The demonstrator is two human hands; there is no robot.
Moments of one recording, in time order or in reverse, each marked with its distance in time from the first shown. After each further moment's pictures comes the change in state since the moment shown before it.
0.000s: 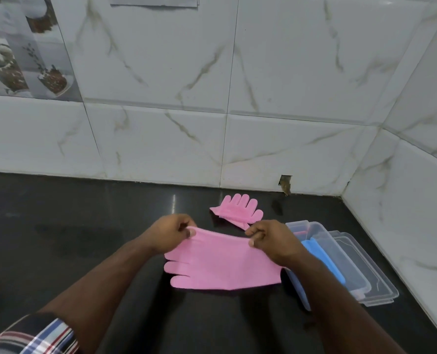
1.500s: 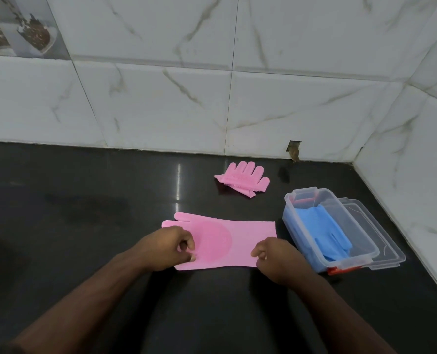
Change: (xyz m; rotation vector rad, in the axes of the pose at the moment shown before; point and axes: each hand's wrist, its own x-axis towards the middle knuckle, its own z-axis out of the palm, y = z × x) left_hand -0.060 -0.038 0.053 0.213 -0.249 0.003; right_hand -0.041 0.042 0.069 -0.209 -0.254 0.179
